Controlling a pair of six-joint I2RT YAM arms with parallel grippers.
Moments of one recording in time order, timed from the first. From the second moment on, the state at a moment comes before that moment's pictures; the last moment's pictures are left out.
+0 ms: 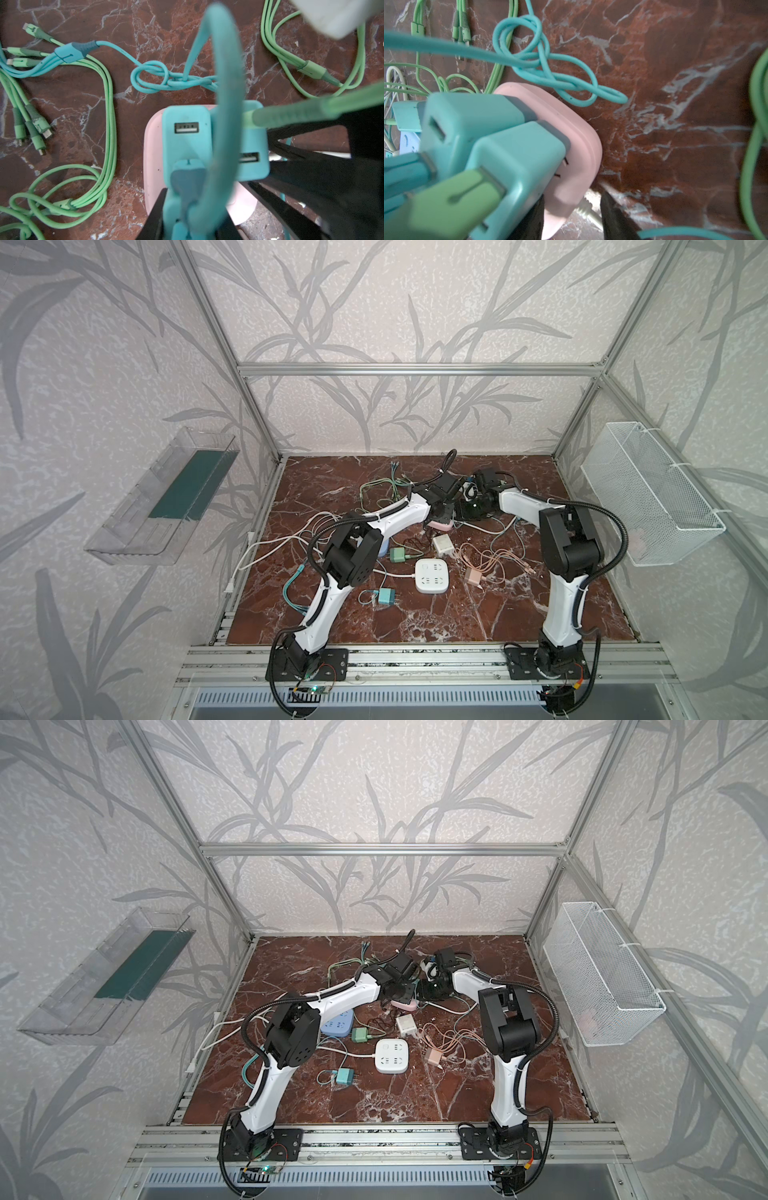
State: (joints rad) left arm -0.76 2.26 1.89 -0.65 -0.18 -0.33; right arm 0.26 2.04 1.38 -0.47 -0.40 0.19
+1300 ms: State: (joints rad) left arm -0.76 2.30 1.94 -0.66 -0.15 -0.38; right arm 0.27 2.04 1.39 -0.48 -0.35 0.18
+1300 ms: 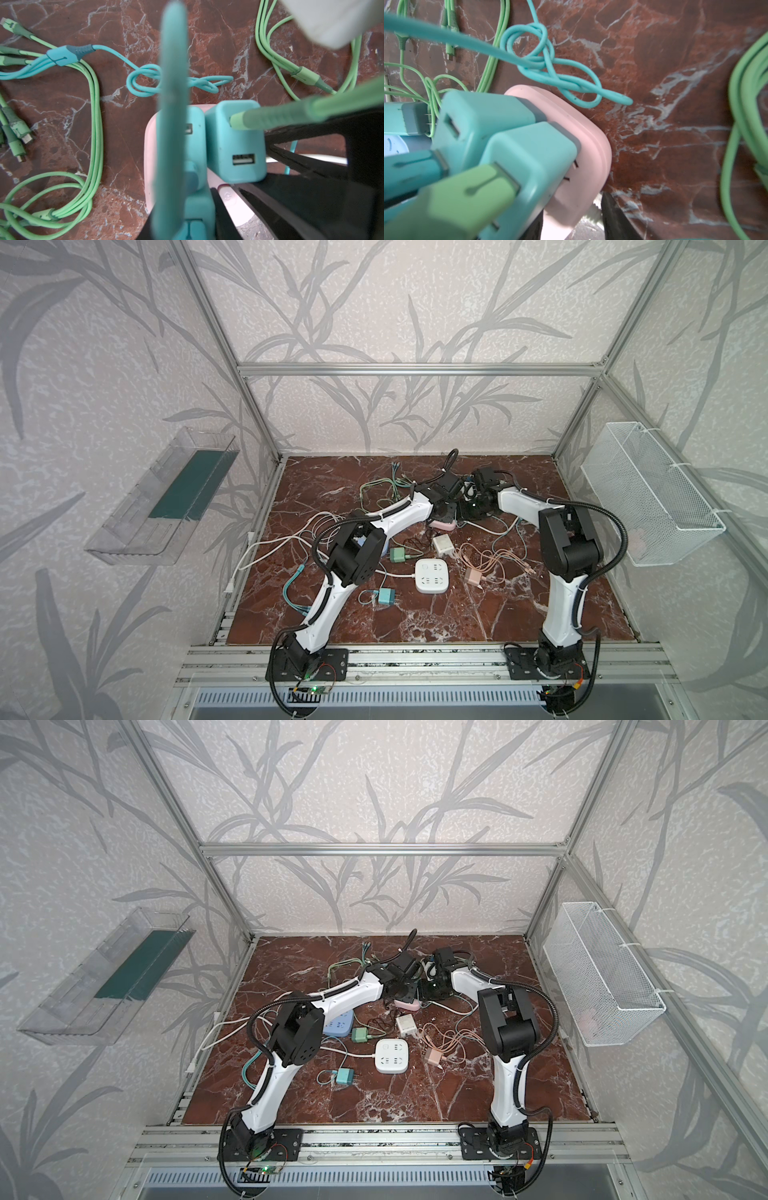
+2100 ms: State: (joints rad) left arm -0.77 2.21 1.90 -0.58 -0.12 -0.38; right arm 0.28 2.04 1.39 -0.48 -0.35 0.19
